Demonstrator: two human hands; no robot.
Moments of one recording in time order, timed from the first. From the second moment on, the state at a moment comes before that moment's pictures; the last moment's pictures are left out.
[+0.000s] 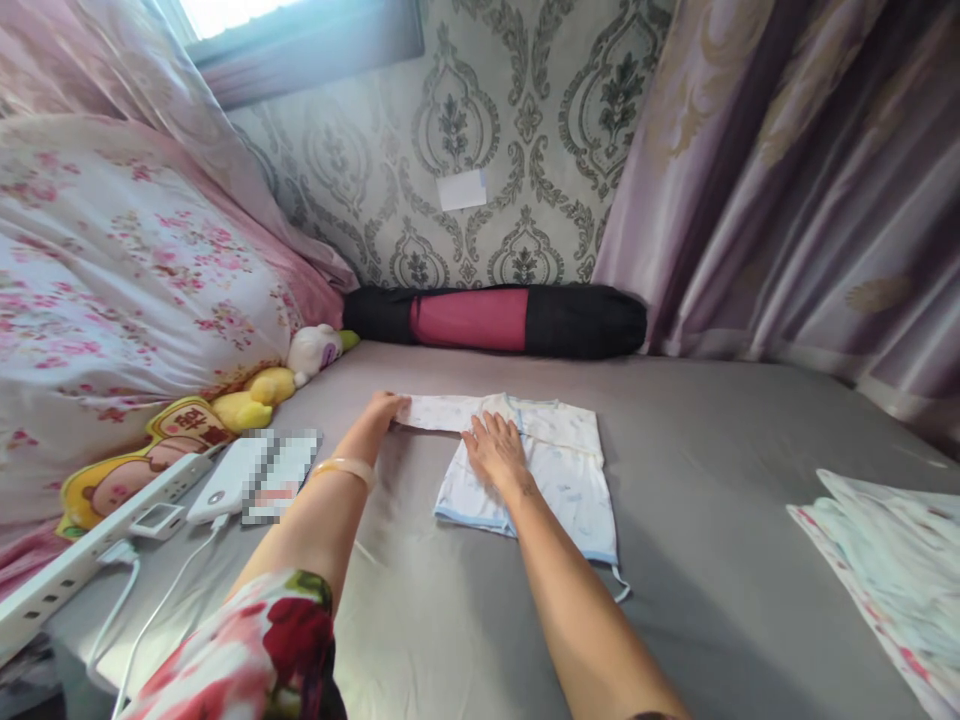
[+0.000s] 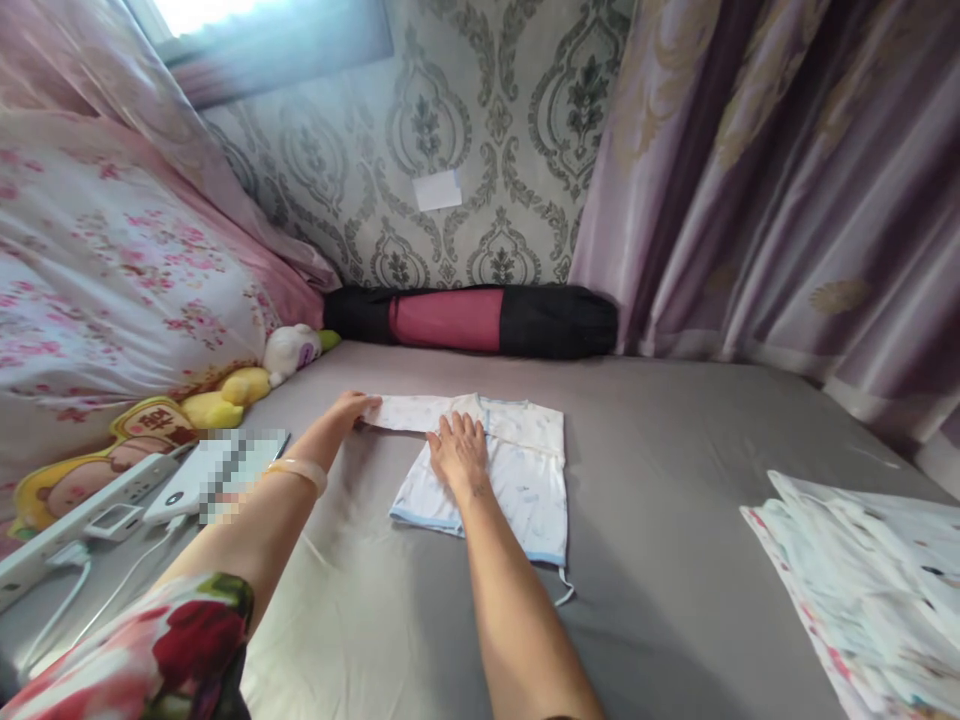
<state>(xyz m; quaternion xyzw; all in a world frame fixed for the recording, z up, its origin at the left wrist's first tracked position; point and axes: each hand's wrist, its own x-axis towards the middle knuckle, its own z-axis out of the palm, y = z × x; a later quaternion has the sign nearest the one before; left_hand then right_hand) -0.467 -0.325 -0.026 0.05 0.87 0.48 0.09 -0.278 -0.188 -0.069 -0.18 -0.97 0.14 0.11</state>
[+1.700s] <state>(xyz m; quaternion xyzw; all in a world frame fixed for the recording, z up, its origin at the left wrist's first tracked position) -0.355 -0.225 -0.068 0.43 0.89 0.13 0.03 -0.230 -0.114 -0.030 -0.50 -0.81 0.27 0.14</state>
